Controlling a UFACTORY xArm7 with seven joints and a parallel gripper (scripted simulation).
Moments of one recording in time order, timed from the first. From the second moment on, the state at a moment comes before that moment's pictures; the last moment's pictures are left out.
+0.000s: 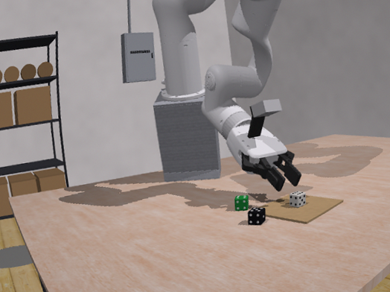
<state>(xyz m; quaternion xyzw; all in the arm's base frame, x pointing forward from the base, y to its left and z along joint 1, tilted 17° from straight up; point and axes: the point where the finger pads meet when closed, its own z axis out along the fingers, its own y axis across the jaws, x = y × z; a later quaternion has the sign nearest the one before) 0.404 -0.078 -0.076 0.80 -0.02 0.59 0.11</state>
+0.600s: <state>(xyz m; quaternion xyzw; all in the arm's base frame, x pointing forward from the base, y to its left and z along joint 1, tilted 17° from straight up) 0.410 -0.073 -0.045 0.87 -0.03 0.47 0.11</state>
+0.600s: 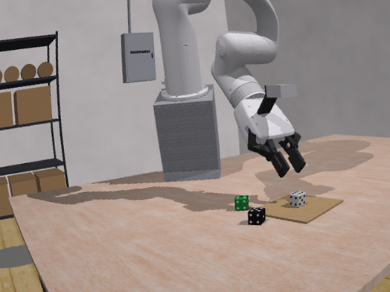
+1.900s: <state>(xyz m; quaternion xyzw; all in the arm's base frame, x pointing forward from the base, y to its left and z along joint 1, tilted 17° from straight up) 0.431 -0.068 0.014 0.98 -0.06 0.16 0.07</state>
